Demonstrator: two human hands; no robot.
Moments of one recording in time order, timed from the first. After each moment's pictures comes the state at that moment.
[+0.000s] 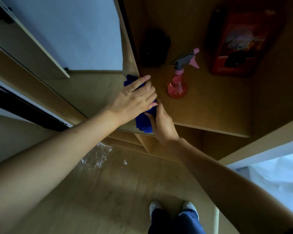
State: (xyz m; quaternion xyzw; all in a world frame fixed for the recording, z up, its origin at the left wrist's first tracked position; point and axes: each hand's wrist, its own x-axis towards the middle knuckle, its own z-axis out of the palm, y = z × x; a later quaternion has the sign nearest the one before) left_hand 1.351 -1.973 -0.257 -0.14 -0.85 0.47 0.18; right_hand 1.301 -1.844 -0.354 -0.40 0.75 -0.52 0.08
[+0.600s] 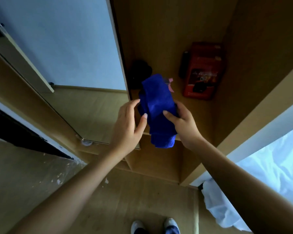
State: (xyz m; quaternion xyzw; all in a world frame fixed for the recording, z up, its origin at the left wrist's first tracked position) left_hand 1.390 -1.890 -0.238 0.12 -0.91 -0.24 0.33; right_hand 1.270 -1.751 -0.240 -0.20 0.67 -0.67 0.25
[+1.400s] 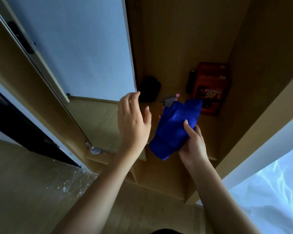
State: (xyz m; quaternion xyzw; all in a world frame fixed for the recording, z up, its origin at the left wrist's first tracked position) left_hand 1.379 -1.871 -0.190 0.24 -0.84 -0.08 0.48; right_hand 1.300 -1.736 -0.236 0.06 0.38 -0.86 0.33
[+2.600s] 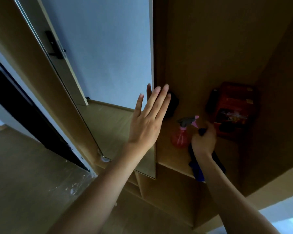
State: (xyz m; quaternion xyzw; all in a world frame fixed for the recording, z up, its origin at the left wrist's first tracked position) left_hand 1.340 -1.936 -0.173 0.15 -0.86 0.24 0.43; right_hand 1.205 -1.813 -0.250 -0.09 0.82 -0.57 0.06
